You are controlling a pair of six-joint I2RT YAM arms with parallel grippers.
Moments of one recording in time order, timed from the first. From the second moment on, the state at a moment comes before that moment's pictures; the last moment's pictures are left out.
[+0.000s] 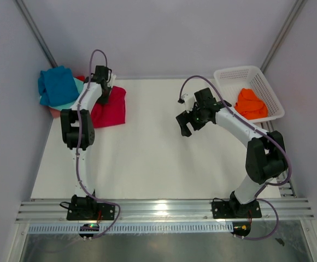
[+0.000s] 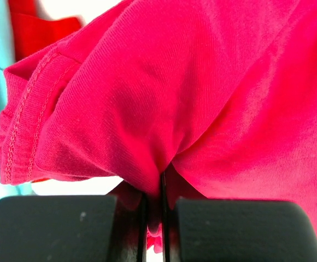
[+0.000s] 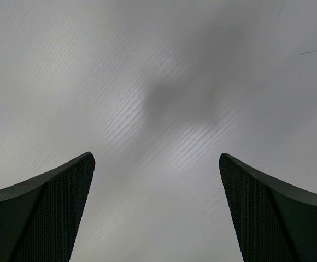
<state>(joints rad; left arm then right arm) -0.08 2.29 2.03 -0.80 -0.21 0.27 0.38 1.67 1.28 -0.63 -0.27 -0.26</state>
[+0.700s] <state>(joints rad) -0.01 2.41 2.13 -0.63 -0.40 0.47 0.38 1.67 1.28 -0.63 -0.27 -0.26</state>
